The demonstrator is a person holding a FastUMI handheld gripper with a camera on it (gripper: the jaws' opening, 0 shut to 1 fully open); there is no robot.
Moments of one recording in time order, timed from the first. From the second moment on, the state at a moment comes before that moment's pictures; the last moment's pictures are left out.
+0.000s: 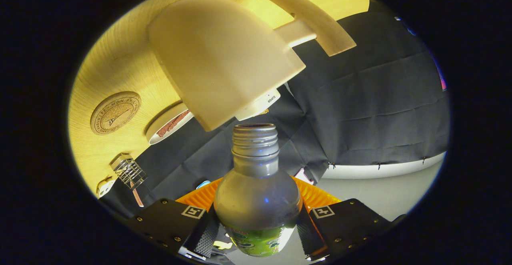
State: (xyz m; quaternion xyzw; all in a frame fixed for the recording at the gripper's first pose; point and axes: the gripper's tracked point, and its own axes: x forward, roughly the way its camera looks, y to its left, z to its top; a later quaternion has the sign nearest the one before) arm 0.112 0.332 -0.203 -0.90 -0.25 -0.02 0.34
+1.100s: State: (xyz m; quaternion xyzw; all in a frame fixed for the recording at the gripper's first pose) arm 0.124 0.312 -0.214 -0.84 -0.17 0.01 0.51
